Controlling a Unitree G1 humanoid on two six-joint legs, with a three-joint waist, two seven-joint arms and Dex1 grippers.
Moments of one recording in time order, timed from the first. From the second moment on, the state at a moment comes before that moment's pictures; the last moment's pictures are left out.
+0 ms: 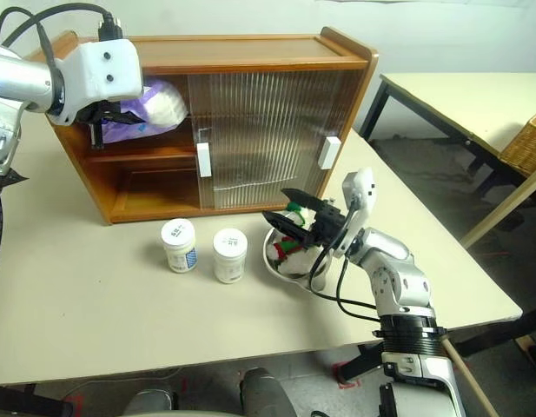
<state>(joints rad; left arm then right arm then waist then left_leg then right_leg) -1.16 0.78 -0.30 0.25 0.23 0.12 -1.21 -0.32 -0.49 -0.15 0.15 0.55 0.25 1.06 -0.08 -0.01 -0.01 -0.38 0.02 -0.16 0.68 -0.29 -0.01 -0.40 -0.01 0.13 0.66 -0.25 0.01</state>
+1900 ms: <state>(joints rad) -0.93 0.63 -0.20 0.22 0.26 0.10 -0.79 -0.30 -0.50 -0.14 0.14 0.55 0.25 1.06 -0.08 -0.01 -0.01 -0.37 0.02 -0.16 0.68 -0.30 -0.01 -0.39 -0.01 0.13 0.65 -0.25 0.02</state>
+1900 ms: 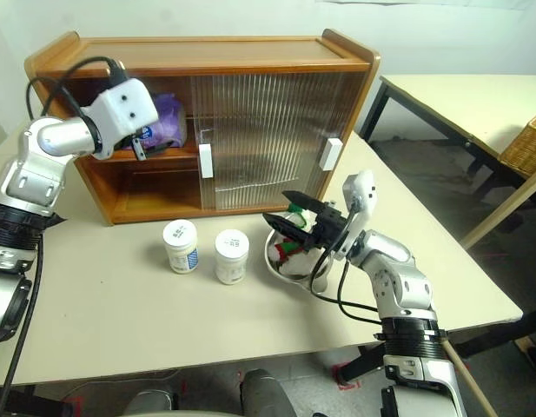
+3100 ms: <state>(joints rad) -0.56 0.24 0.06 -0.07 -0.12 0.51 -0.39 -0.32 -0.52 -0.14 0.15 0.55 0.26 1.08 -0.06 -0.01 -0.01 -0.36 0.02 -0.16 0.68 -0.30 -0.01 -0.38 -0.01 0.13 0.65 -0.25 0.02</state>
